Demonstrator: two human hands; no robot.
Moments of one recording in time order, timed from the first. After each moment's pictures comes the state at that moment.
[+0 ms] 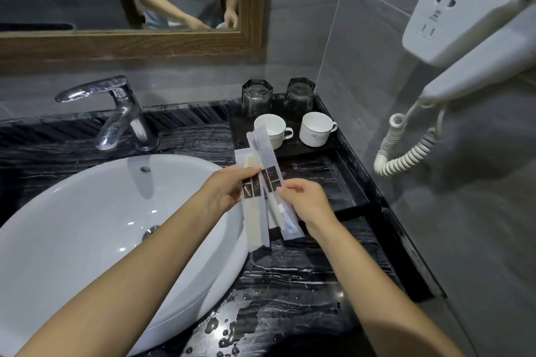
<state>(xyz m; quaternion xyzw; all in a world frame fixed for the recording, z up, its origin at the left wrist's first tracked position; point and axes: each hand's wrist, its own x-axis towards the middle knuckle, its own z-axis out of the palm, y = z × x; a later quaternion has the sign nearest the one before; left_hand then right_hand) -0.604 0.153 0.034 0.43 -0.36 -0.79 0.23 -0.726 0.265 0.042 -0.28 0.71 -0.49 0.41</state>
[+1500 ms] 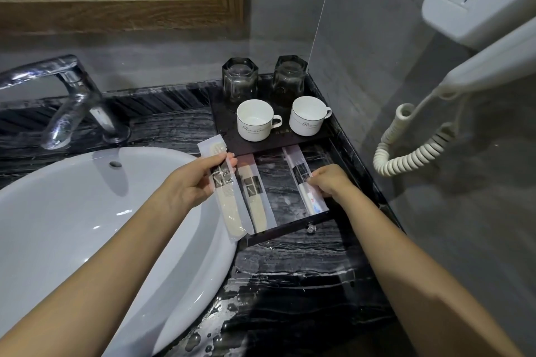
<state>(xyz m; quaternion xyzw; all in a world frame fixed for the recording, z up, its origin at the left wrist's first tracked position) -0.602 0.126 0.029 0.45 -0.25 -0.82 0.25 -0.845 0.221 -0.020 -0.24 0.86 -0.26 0.37</state>
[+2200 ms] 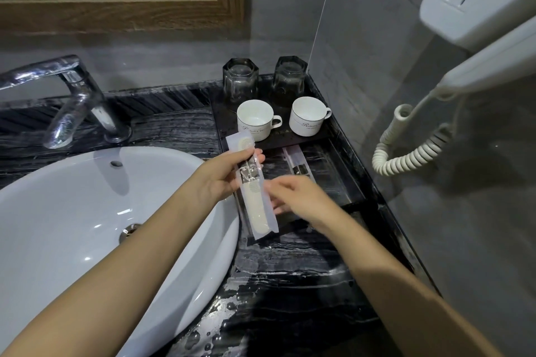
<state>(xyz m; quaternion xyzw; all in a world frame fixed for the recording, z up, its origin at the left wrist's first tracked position) -0.638 0.135 0.034 0.41 -0.29 -0.84 0.21 -0.761 0.255 0.034 -0.39 0.69 -0.36 0.50</state>
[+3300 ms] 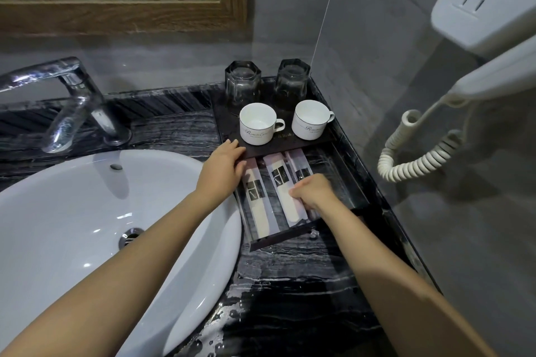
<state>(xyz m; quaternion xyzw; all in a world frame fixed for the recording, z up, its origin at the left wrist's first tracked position) -0.633 0.110 -0.016 0.44 -0.86 -0.23 0.16 -0.798 0.220 -0.010 -0.24 0.85 -0.28 0.38</state>
